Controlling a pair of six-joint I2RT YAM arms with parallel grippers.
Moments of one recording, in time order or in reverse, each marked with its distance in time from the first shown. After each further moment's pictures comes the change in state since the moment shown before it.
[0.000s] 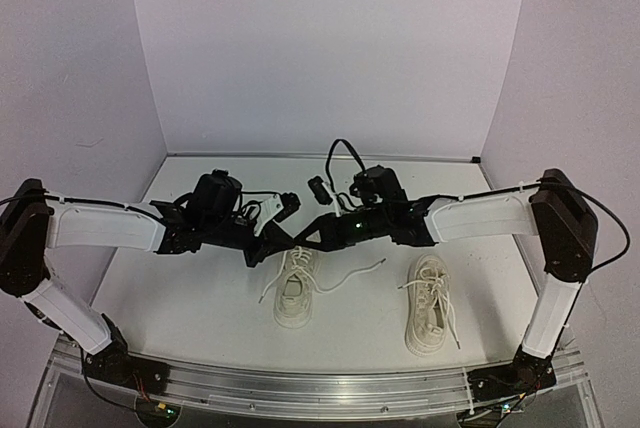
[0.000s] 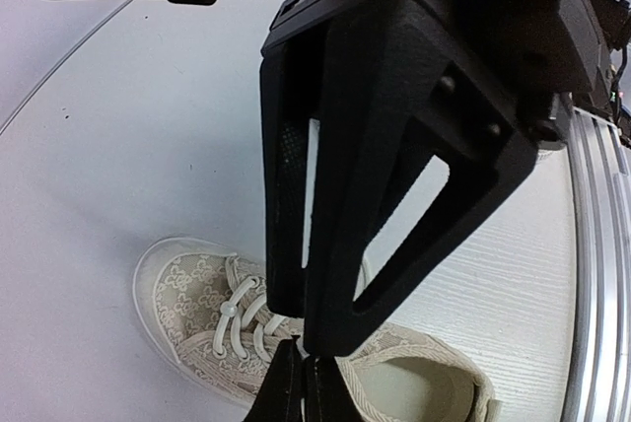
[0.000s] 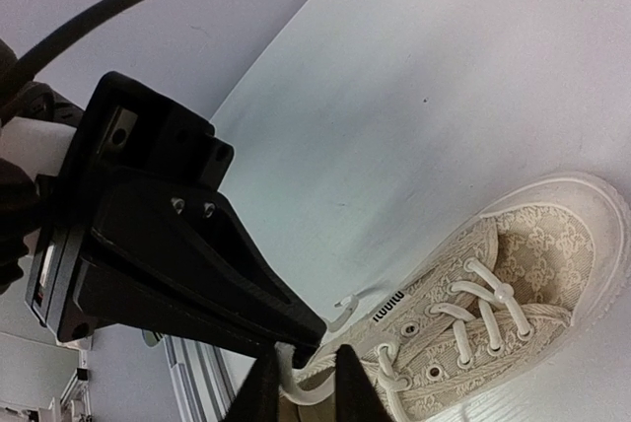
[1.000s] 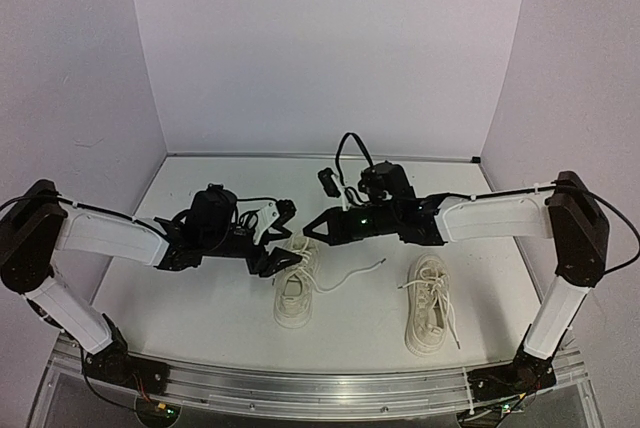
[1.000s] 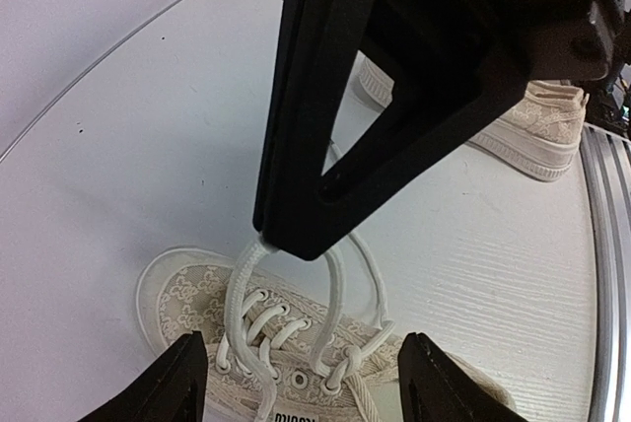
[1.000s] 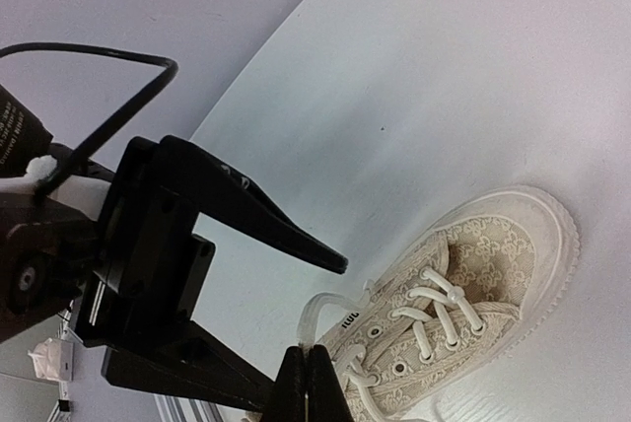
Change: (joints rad) left arm -0.003 0.021 -0.127 0.258 -0.025 -0.035; right arm 0.002 -0.070 -0.029 -0.019 0.130 0.002
